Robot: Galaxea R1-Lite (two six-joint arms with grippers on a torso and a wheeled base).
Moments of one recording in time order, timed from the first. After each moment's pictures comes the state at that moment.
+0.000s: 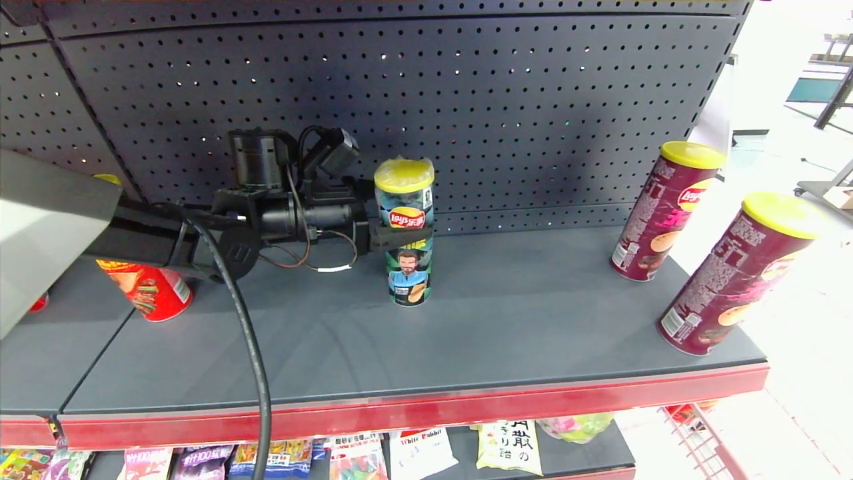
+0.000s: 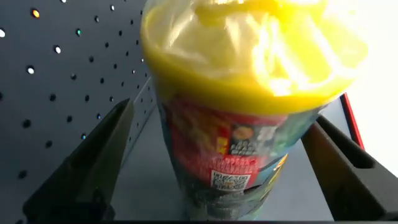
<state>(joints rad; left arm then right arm) -0.33 2.07 -1.31 -0.61 -0.90 0.26 0.16 0.23 -0.32 0.20 0.02 -0.10</state>
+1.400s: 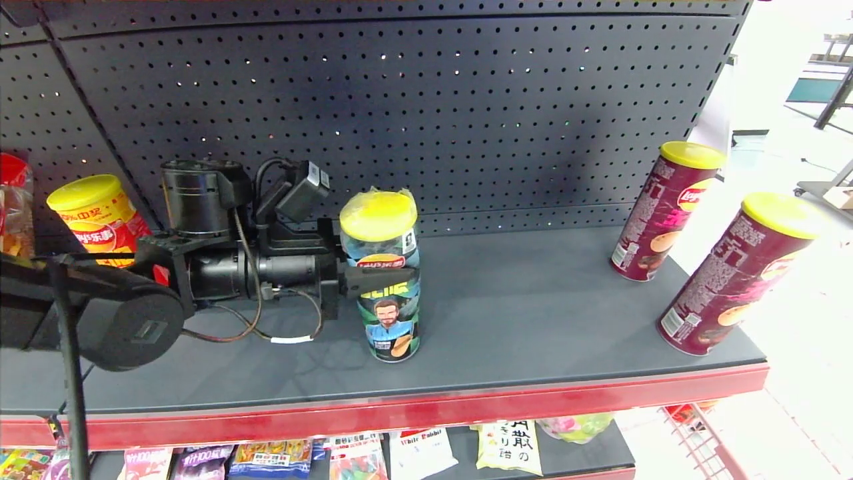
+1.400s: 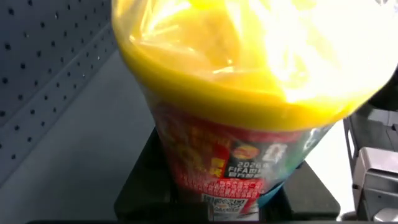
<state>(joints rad) -0.38 1.79 -0.87 -0.73 -0.89 0.22 0.16 0.23 -0.32 0.20 0.02 -0.10</state>
